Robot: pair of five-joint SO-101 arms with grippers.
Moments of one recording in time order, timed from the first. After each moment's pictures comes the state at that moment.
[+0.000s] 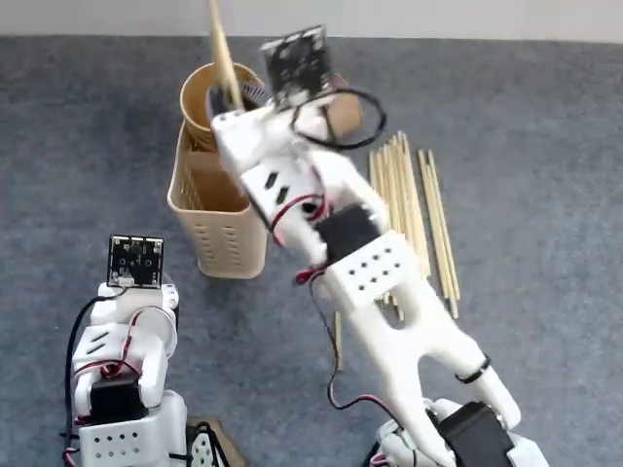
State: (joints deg) left arm -14.3 -101.6 89.0 57.9 -6.9; right arm -39.6 -18.5 14.5 16.5 -6.8
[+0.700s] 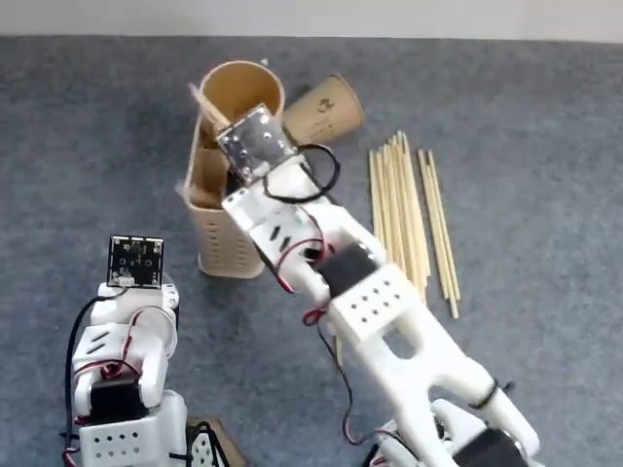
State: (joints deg) left arm -14.3 -101.6 89.0 57.9 -6.9; right arm -41.1 -28.6 31.6 23.8 10.4
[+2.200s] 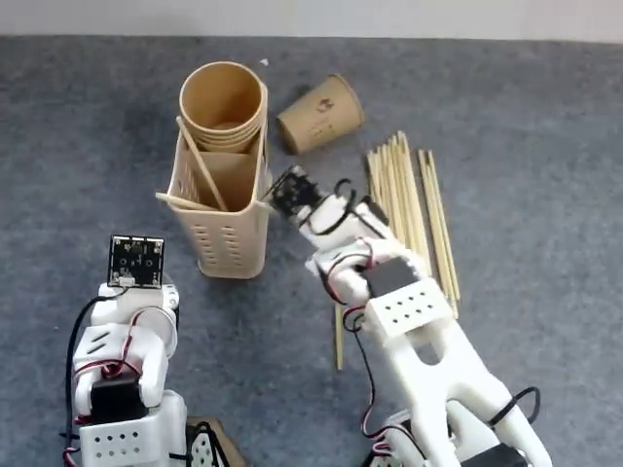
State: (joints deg) left arm -14.3 -101.6 89.4 57.9 -6.9; right arm -29.8 -31.6 49.1 38.4 33.2
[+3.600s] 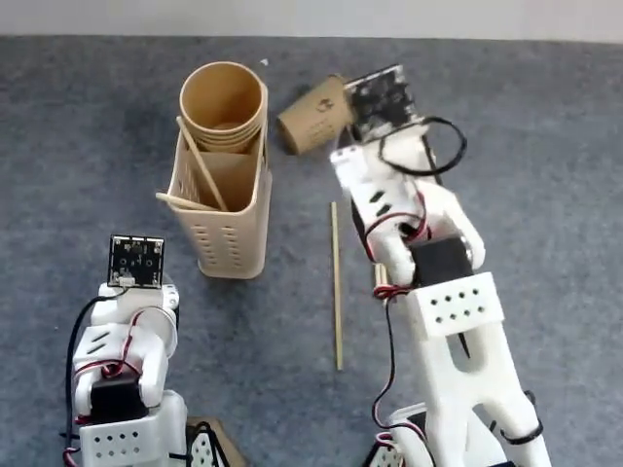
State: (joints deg) left arm -14.3 -101.6 89.4 57.9 -6.9; right arm -20.3 -36.1 26.2 33.2 11.5
